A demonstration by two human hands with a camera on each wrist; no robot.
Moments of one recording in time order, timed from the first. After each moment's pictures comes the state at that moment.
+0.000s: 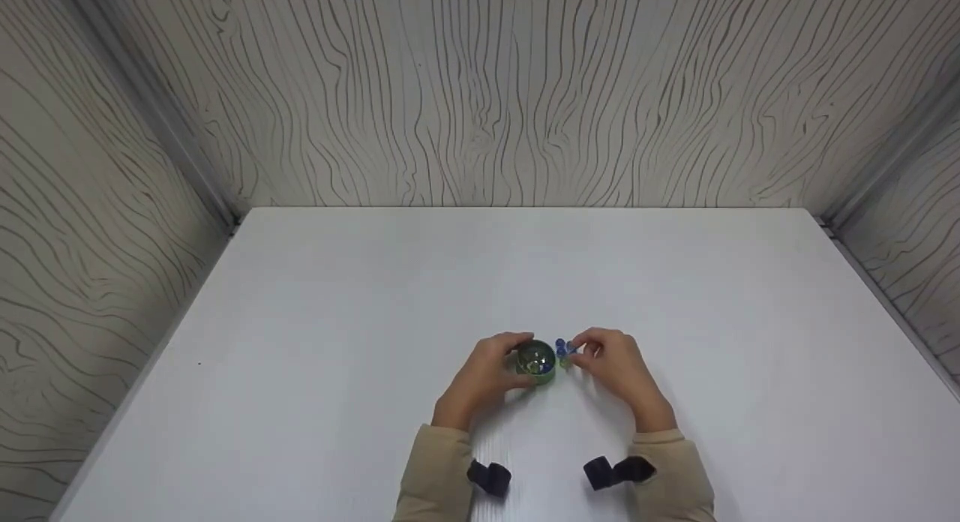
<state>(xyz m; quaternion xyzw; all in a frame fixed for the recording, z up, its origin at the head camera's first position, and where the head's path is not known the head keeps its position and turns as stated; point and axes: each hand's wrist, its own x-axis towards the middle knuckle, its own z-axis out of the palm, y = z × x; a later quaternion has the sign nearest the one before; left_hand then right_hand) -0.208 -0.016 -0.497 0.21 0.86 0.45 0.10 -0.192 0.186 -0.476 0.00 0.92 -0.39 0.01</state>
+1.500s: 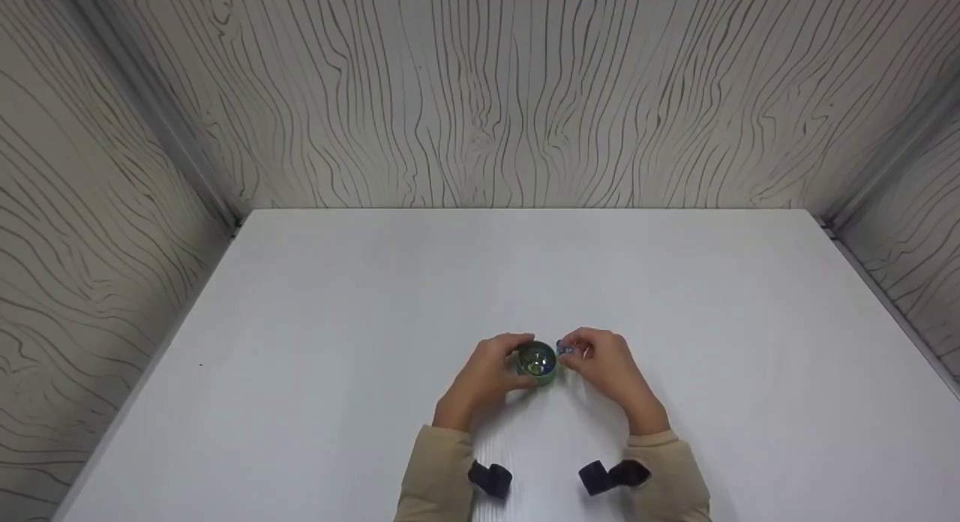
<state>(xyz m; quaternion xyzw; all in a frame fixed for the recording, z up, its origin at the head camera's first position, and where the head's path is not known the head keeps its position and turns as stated) -0.209 -0.015 -0.498 0.22 0.86 0.45 0.10 -0.191 0.173 -0.470 -0.02 0.91 -0.40 0.01</state>
